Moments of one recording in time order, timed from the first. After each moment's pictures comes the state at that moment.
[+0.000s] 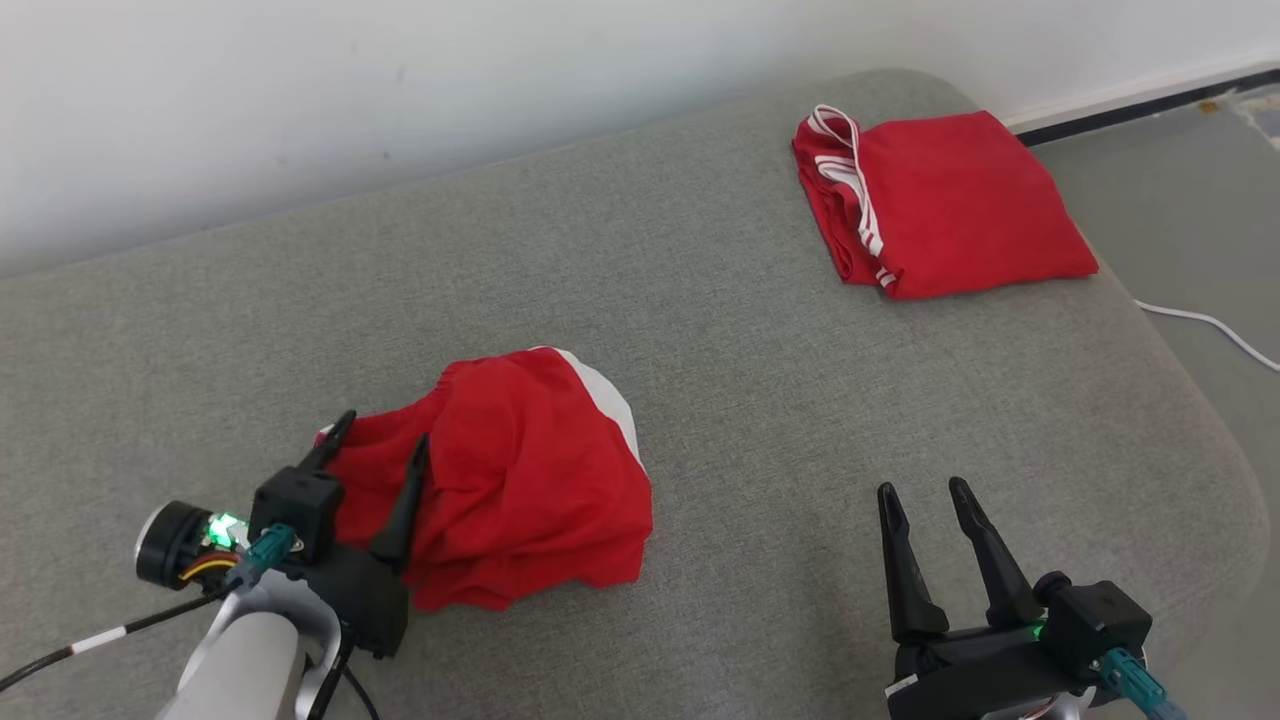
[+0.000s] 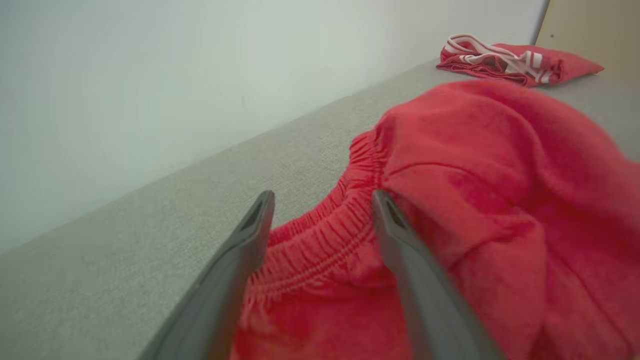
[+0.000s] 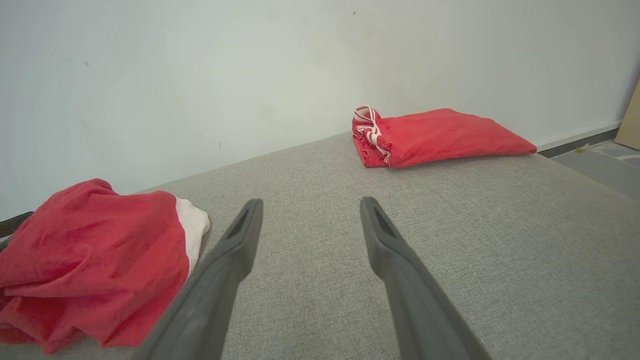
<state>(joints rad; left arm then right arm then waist) -0.50 0.29 -0.36 0.63 -0.23 -0.13 -0.26 -0.08 -0.05 0.09 0.19 0.25 0.13 -0.26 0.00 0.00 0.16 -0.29</state>
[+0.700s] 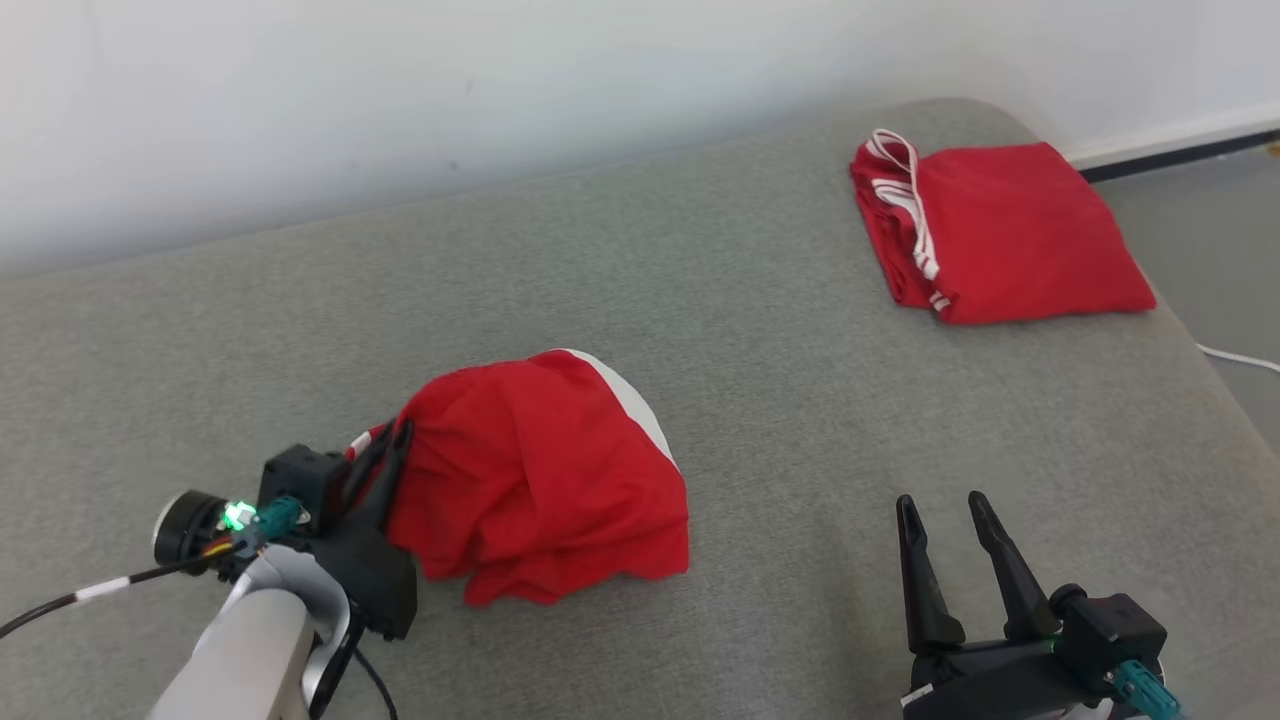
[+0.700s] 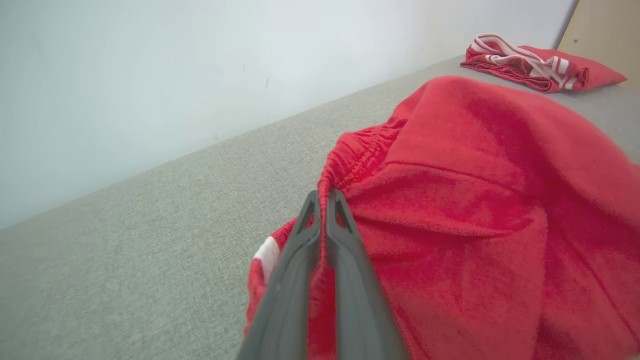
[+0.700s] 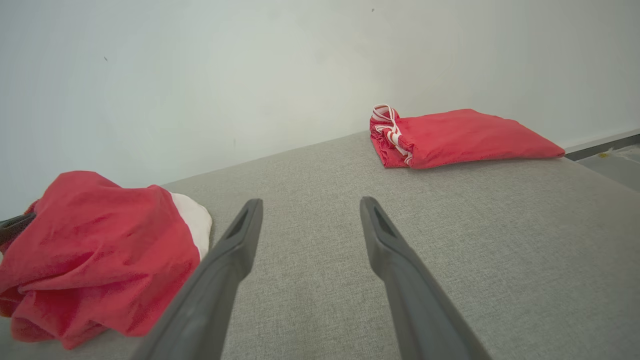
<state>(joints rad) -0.60 0.30 -0.53 0.79 -0.40 -0.13 -0.26 -0.06 -0.05 0.06 0.19 0.24 0.13 -0.26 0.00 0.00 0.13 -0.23</state>
